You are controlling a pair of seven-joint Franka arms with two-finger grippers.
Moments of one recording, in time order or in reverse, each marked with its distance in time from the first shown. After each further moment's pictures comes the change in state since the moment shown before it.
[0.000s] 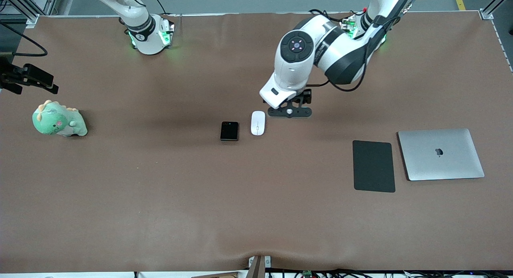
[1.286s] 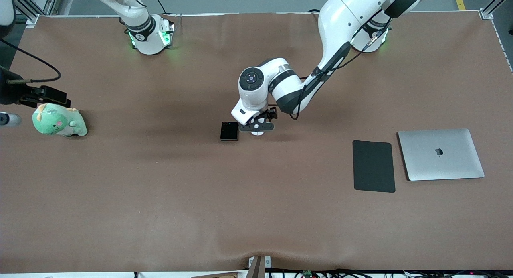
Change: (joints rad) left arm -0.144 0.367 0.004 0.089 0.209 0.242 -0.257; right arm -0.001 0.123 -0.003 -0.002 0.000 0.002 0.002
